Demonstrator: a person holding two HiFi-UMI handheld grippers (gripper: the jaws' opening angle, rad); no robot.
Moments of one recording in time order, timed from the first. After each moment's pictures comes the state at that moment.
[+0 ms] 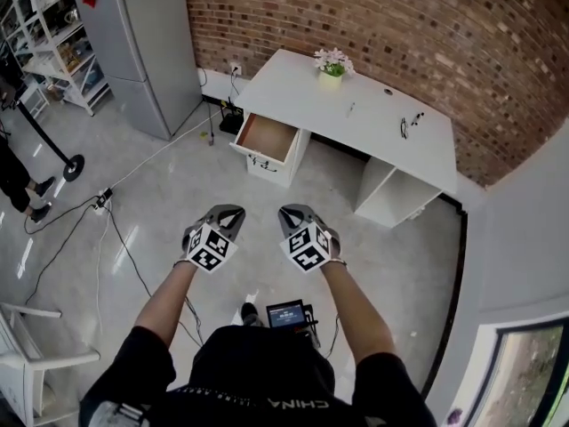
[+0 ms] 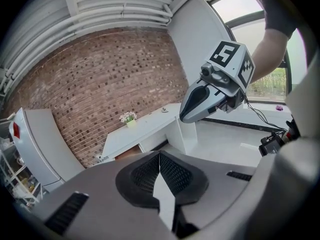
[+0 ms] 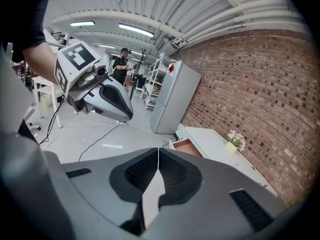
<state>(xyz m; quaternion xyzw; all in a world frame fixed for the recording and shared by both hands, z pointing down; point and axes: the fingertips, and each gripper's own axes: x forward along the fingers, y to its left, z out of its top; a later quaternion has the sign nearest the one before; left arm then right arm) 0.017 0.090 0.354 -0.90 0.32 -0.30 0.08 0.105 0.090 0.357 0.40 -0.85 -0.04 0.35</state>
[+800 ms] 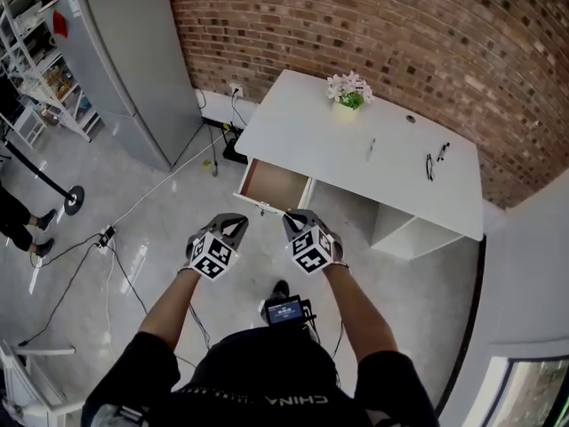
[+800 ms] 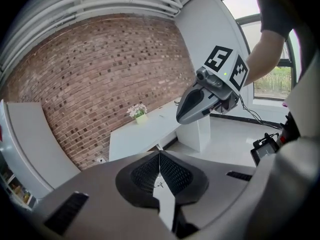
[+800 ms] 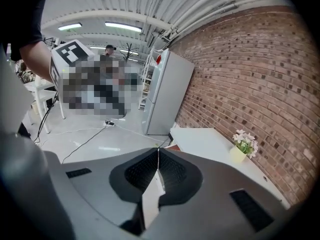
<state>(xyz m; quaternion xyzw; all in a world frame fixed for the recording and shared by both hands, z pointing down) 0.015 -0.197 0.386 -0.90 0.30 -0.31 0.08 0.109 -0.208 0.397 0.40 -0.85 -0.01 0.34</state>
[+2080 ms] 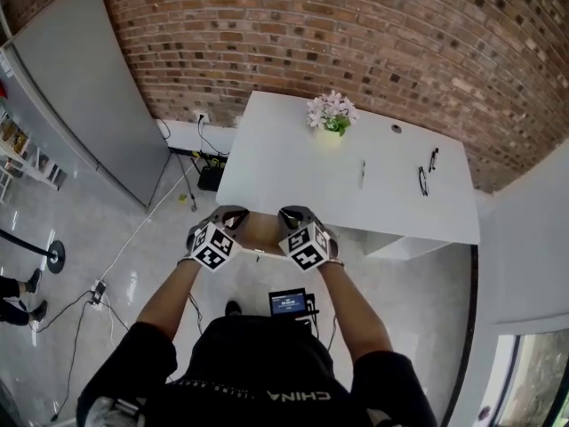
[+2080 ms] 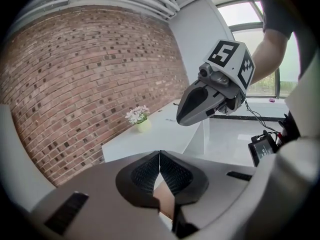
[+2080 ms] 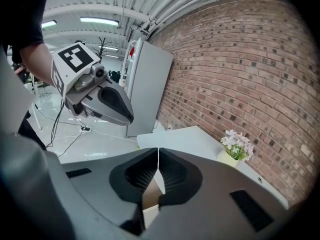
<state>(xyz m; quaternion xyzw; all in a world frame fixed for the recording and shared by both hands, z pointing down) 0.048 -0.453 0.377 -0.92 0.20 -0.31 0.10 0.122 -0.438 0.380 0.49 -0.81 0.03 0.33</state>
